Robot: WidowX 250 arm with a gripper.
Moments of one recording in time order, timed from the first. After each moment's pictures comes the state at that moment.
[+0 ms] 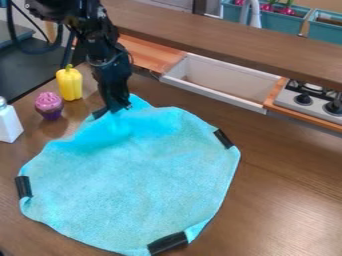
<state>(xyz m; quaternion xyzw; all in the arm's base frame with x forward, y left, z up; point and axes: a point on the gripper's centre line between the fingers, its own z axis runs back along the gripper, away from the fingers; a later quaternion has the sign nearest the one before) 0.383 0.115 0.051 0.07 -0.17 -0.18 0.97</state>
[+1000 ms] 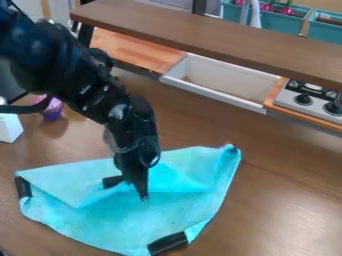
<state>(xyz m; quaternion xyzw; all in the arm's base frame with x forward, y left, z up) 0.281 0.000 0.039 0.12 -0.19 -0.31 0.92</state>
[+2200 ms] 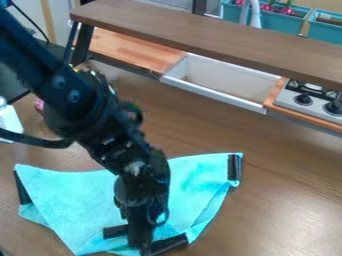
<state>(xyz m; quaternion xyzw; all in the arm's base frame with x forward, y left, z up) 0.243 -0.028 -0.006 0.10 -0.11 -0.35 0.92</state>
